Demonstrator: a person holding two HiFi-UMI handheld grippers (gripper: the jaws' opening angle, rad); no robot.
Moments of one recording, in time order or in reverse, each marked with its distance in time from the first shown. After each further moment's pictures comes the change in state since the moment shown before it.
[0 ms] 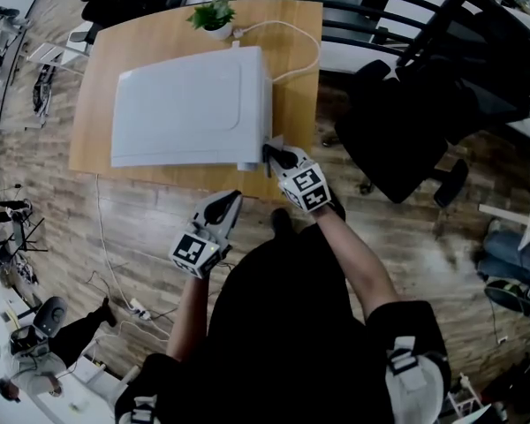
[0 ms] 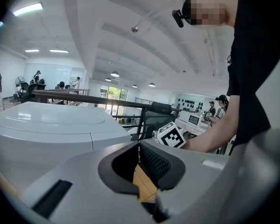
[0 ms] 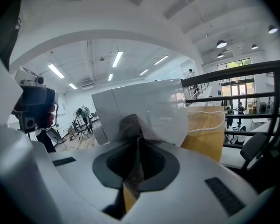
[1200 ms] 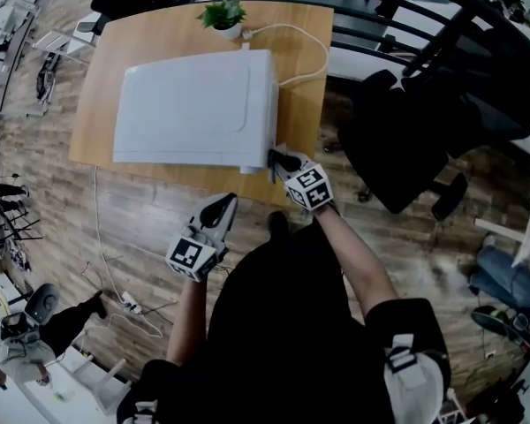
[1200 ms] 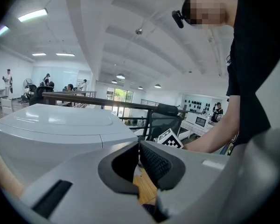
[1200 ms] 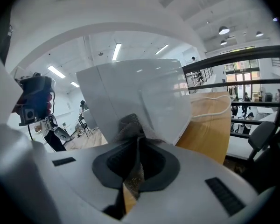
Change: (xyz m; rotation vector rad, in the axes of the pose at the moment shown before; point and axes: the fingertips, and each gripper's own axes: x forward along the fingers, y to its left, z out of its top) left arm -0.009 0.012 0.003 -0.020 -0.022 0.080; right arm 0.020 -0.017 -0.039 0.036 0.085 0.063
